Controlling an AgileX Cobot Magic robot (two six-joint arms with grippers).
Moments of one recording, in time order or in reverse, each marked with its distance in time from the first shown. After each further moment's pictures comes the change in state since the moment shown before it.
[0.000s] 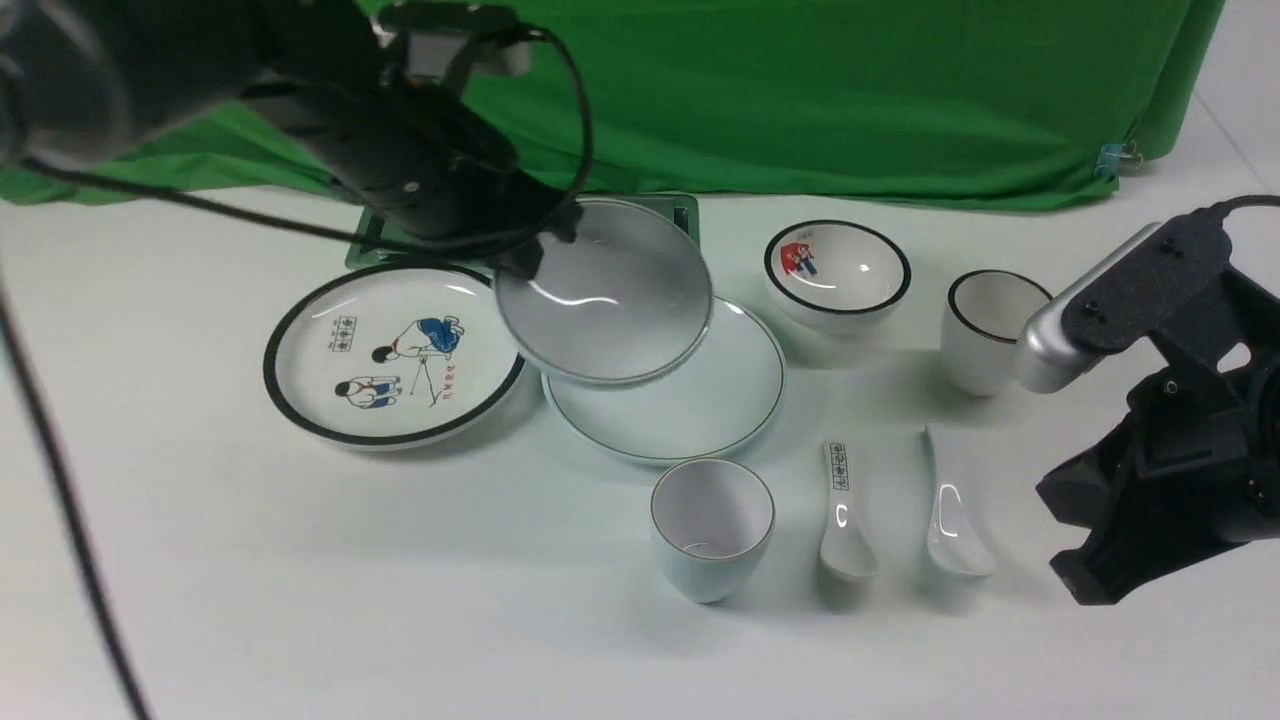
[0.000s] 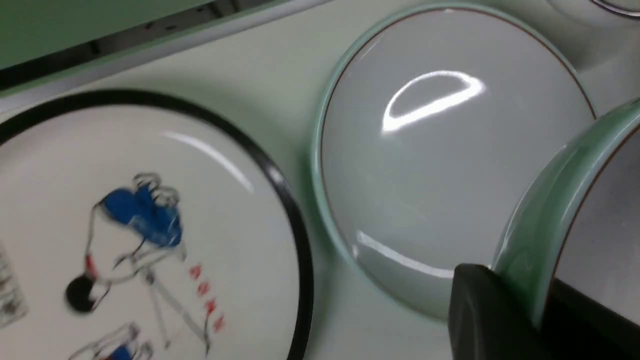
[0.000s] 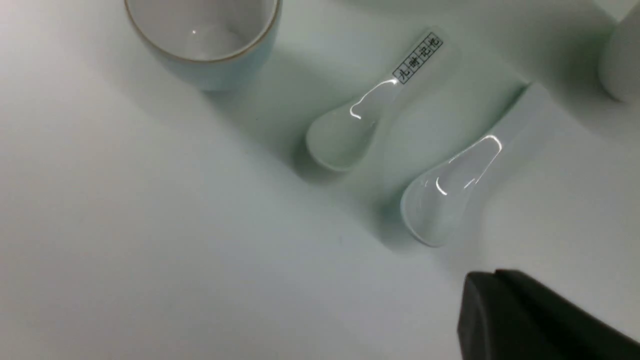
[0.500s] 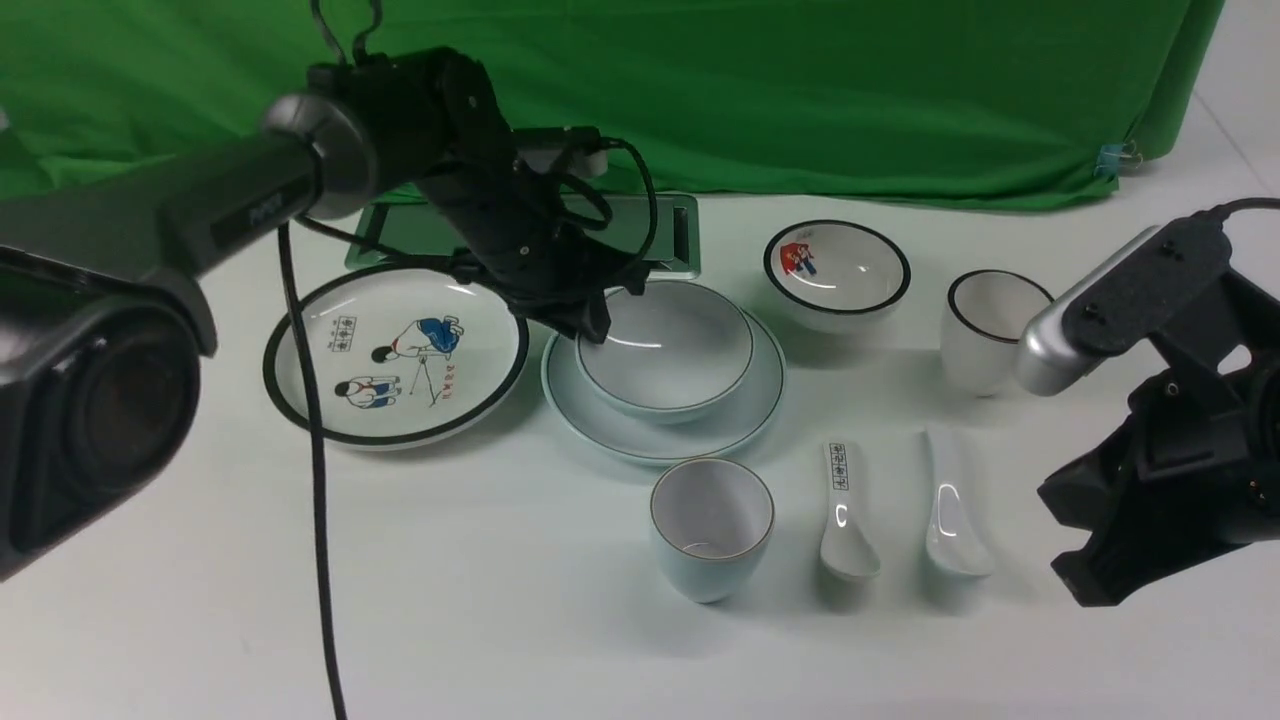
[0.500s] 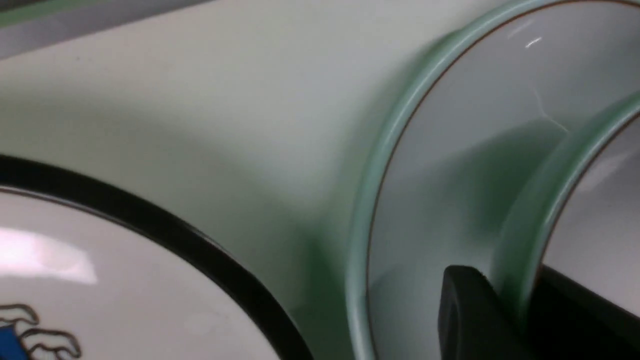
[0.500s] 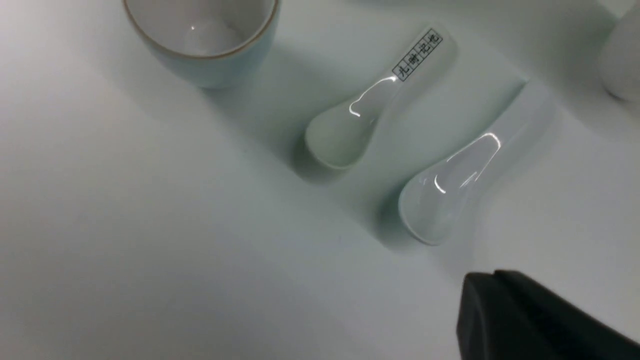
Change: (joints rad) right arm 0.000 0.000 0.000 -0.001 -0.004 0.000; left arm 0.001 0.347 -0.281 -0.038 0.084 -0.019
